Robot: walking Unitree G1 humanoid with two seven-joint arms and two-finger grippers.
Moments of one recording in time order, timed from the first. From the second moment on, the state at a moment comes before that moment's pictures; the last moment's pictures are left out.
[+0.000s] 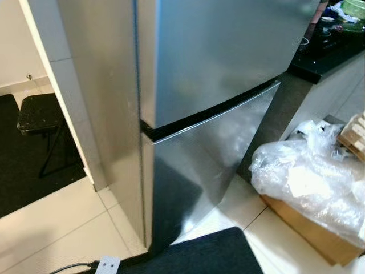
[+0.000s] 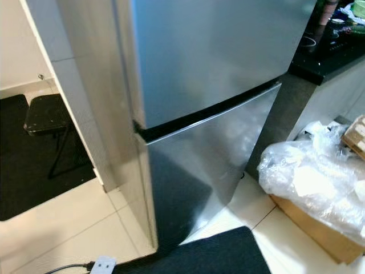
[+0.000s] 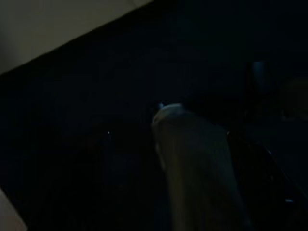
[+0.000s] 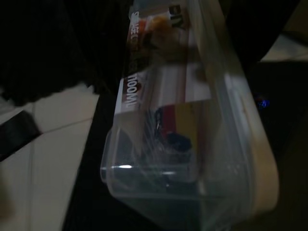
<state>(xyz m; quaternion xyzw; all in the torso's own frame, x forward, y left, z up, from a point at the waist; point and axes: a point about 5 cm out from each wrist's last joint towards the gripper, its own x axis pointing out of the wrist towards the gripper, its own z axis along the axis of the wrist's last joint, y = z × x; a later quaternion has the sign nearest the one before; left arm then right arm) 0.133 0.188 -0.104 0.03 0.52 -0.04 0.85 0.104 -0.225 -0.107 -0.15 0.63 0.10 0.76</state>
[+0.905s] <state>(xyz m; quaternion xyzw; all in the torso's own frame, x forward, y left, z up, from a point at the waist) 0.252 0.276 0.019 -0.11 0.09 -0.01 0.99 0.111 -0.218 -0.107 -0.15 0.63 0.11 0.76</state>
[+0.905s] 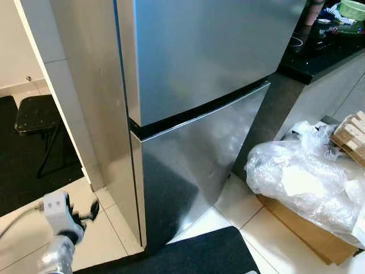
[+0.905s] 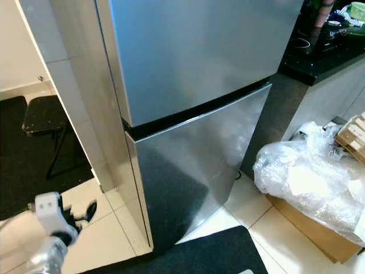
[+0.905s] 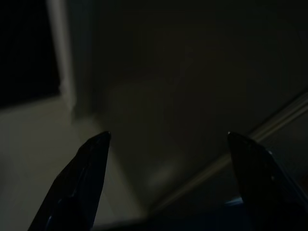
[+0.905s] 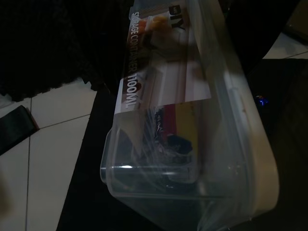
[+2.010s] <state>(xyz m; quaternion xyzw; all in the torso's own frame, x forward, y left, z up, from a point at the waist) 0.291 0.200 0.154 -0.06 -0.10 -0.43 0.90 0.117 -0.223 -0.104 -0.14 0.63 0.11 0.76</state>
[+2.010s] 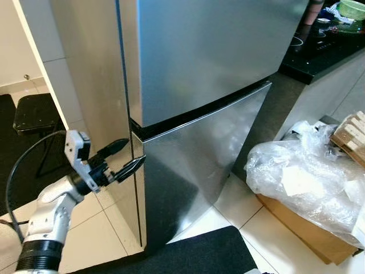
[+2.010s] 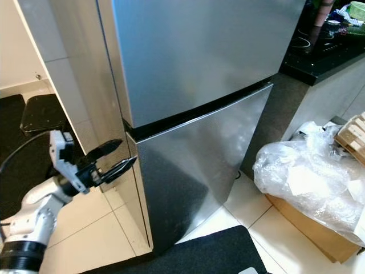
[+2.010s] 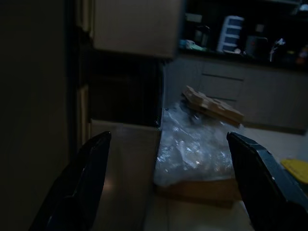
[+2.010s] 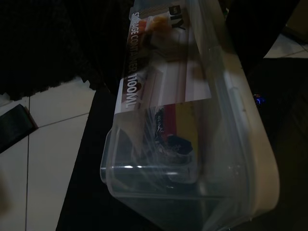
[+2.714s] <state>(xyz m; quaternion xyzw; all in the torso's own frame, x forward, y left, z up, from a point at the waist) 0.303 0.205 0.130 -0.07 -0.06 -0.37 0.92 0.114 -0.222 -0.105 -0.13 0.63 0.11 0.76</state>
